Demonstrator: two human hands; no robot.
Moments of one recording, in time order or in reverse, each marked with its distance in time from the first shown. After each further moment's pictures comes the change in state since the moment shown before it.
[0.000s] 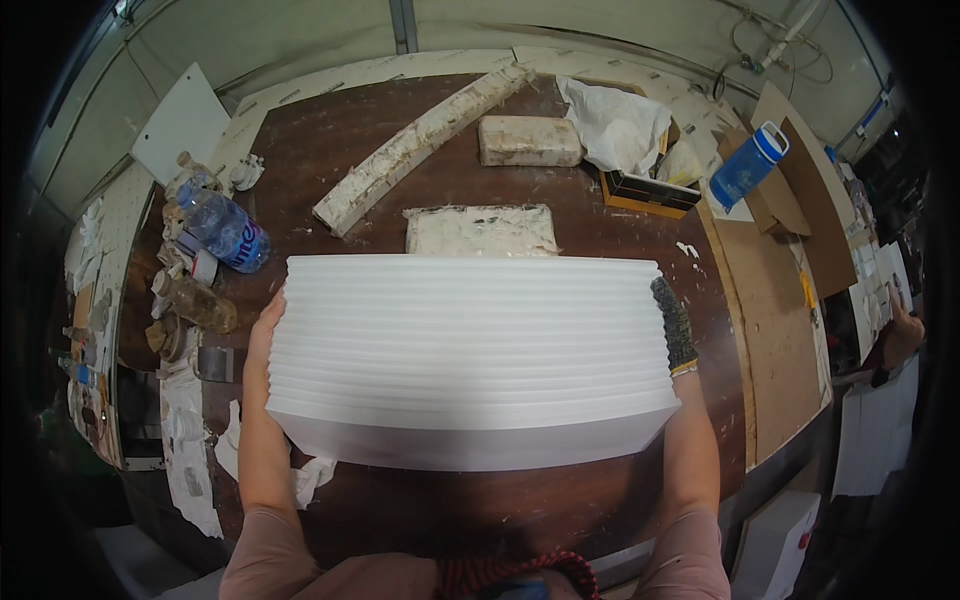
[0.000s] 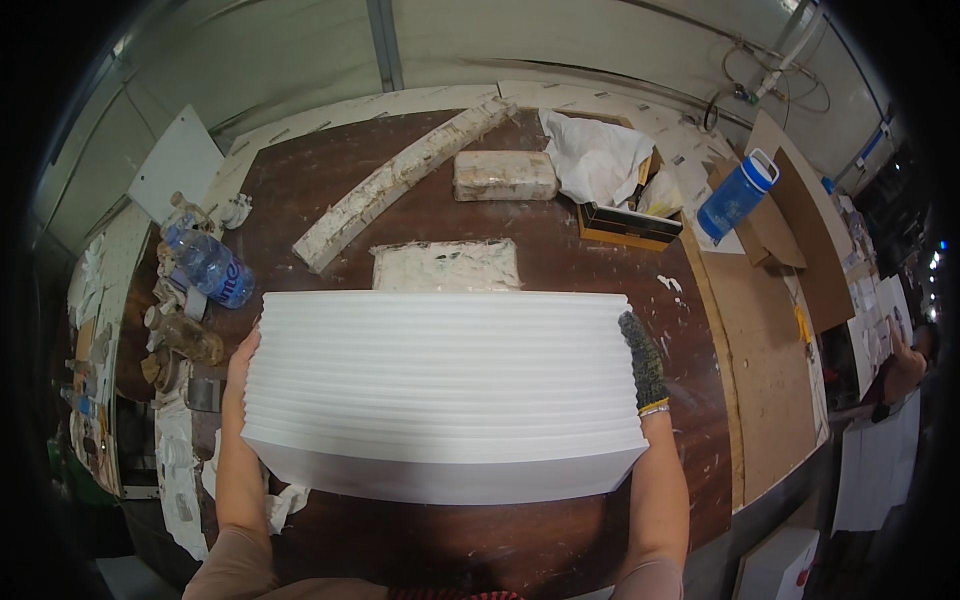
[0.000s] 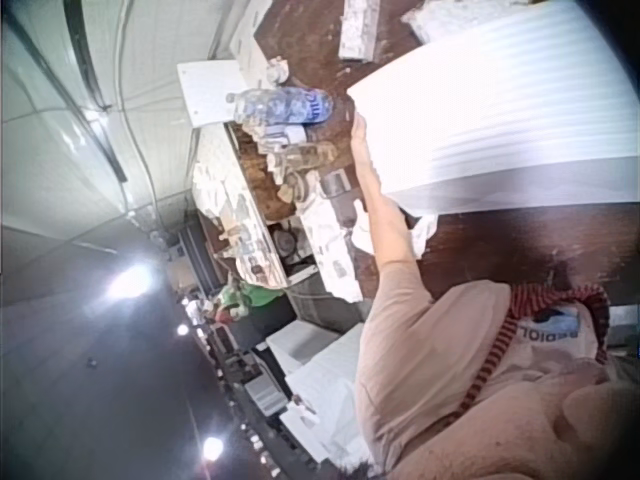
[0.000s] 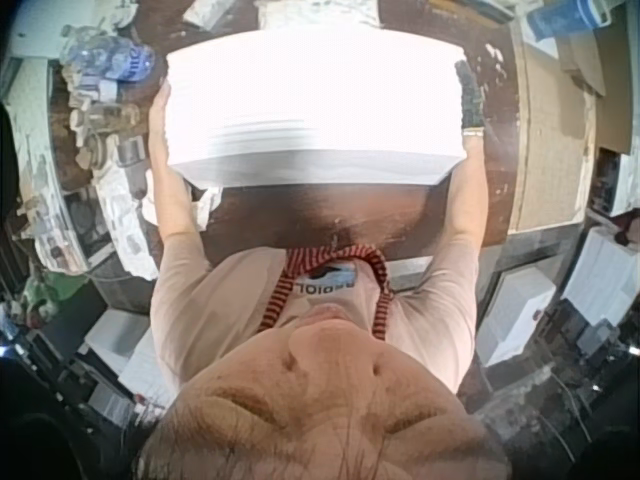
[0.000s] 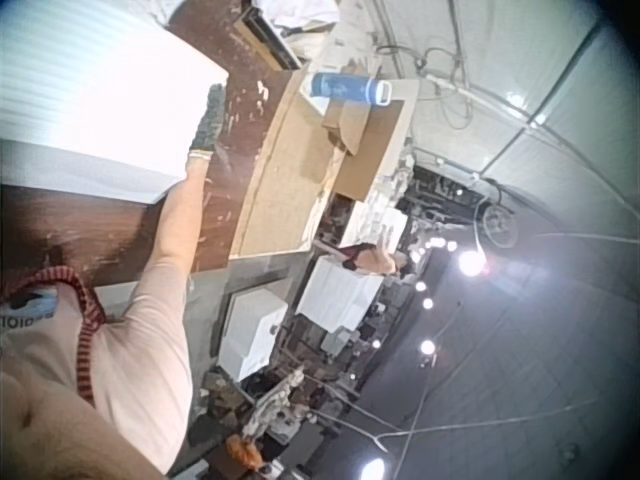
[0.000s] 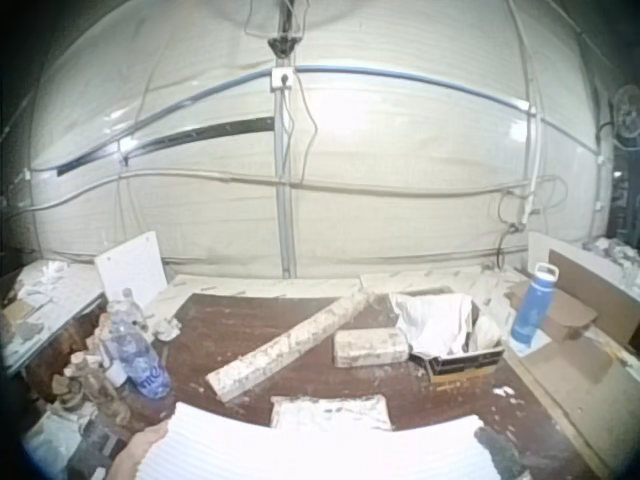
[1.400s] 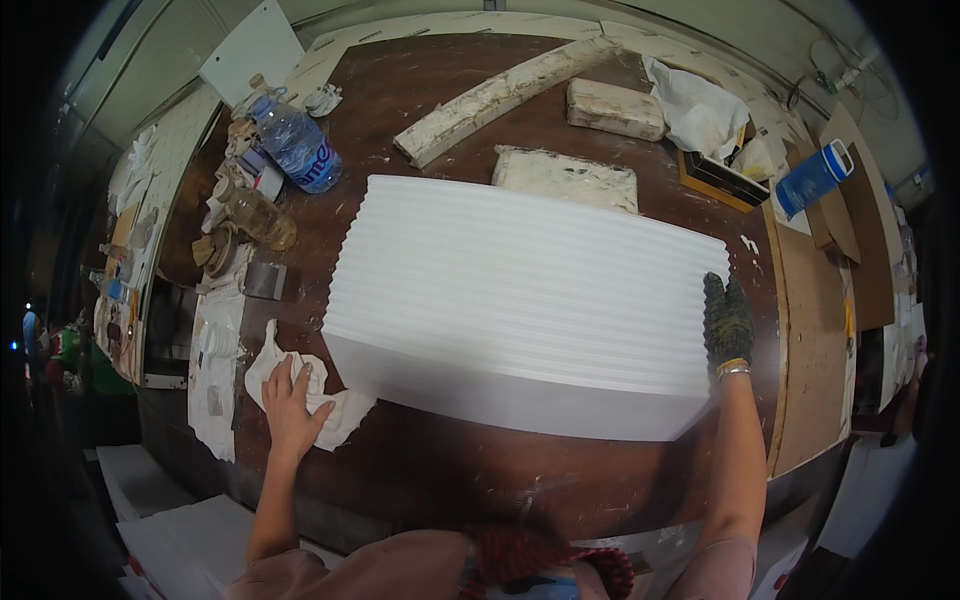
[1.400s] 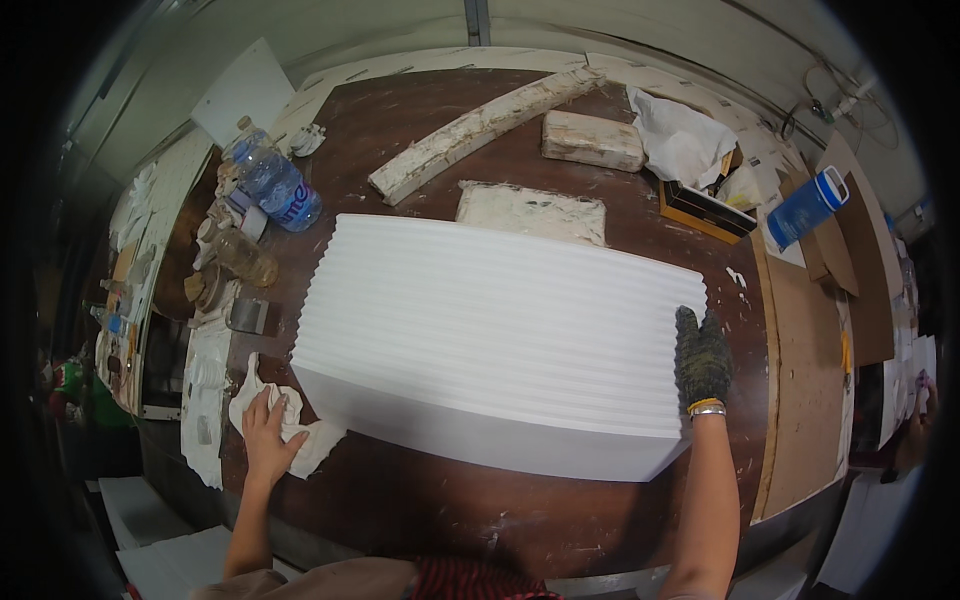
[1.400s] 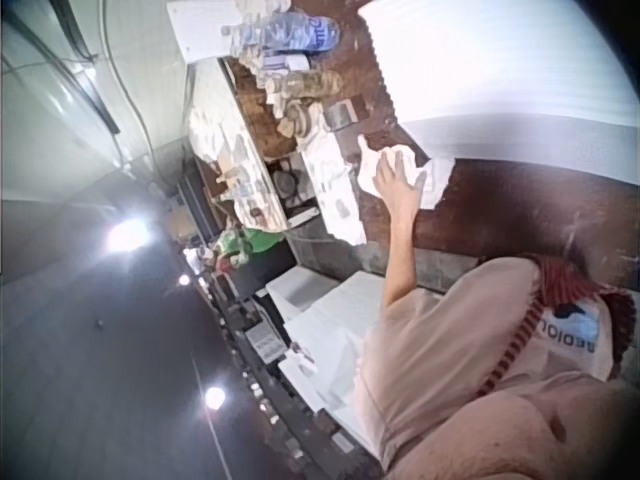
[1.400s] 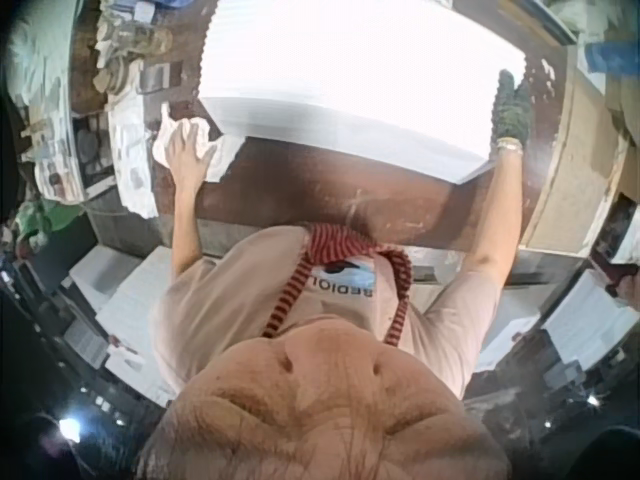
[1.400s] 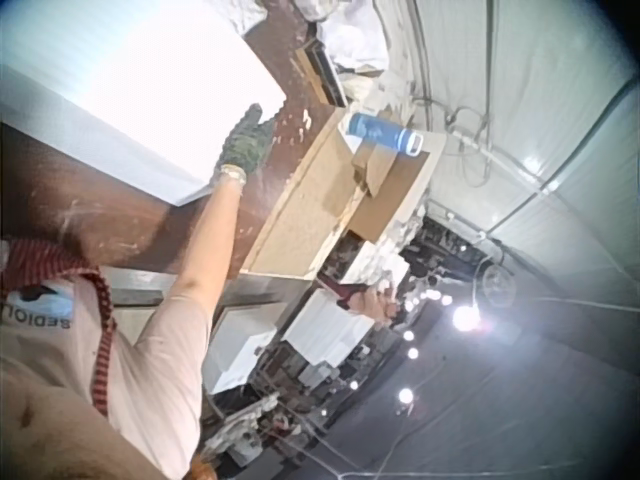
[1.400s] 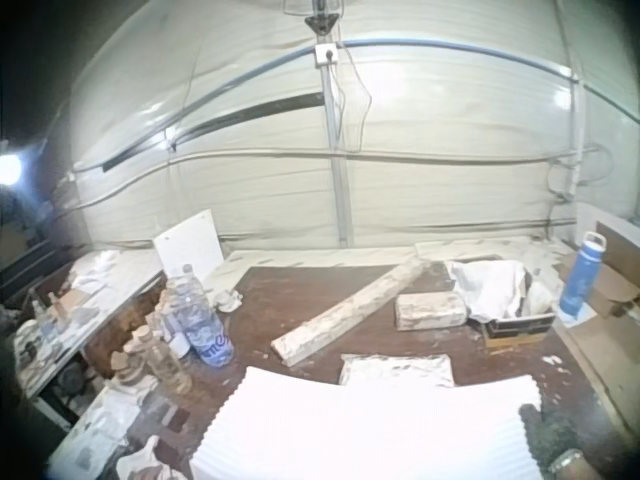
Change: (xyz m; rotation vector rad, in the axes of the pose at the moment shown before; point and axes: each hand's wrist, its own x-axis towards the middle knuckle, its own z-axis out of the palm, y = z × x) left_hand -0.262 -0.033 -0.009 1.730 0.366 0.053; right_hand -0.048 -0.088 0.057 -1.335 0.061 -0.029
